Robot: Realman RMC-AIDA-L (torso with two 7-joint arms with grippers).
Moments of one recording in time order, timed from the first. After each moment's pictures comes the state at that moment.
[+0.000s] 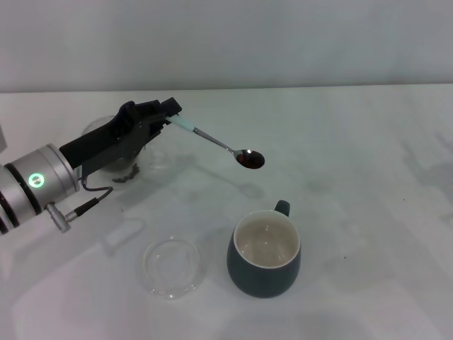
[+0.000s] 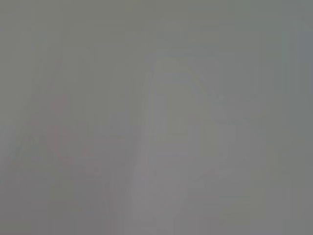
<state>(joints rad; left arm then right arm) -0.64 -2.08 1.01 0.28 1.27 1.22 -2.07 0.29 2.00 -1.41 -0.19 -0.16 -1.51 0.25</state>
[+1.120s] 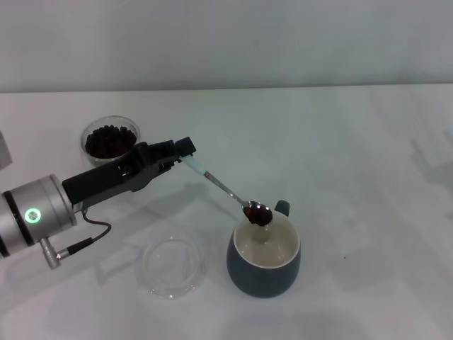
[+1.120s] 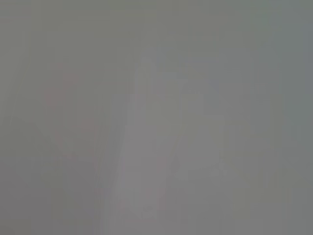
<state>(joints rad) -0.58 -2.07 1.10 0.33 1.33 1.33 -2.02 0.29 2.00 -1.38 -0.18 -0.16 -1.49 0.24</state>
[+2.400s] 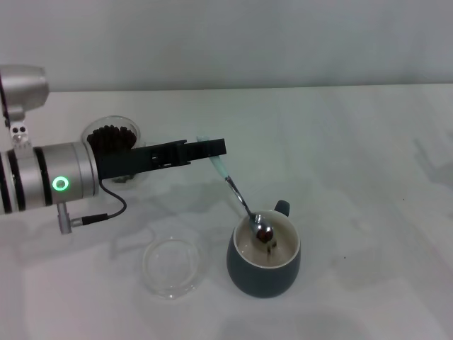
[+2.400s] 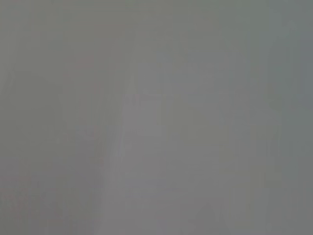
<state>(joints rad) -0.67 -2.07 1.10 0.50 1.58 1.30 -2.00 0.28 2.00 -1.37 -0.18 -0.16 -1.48 0.24</state>
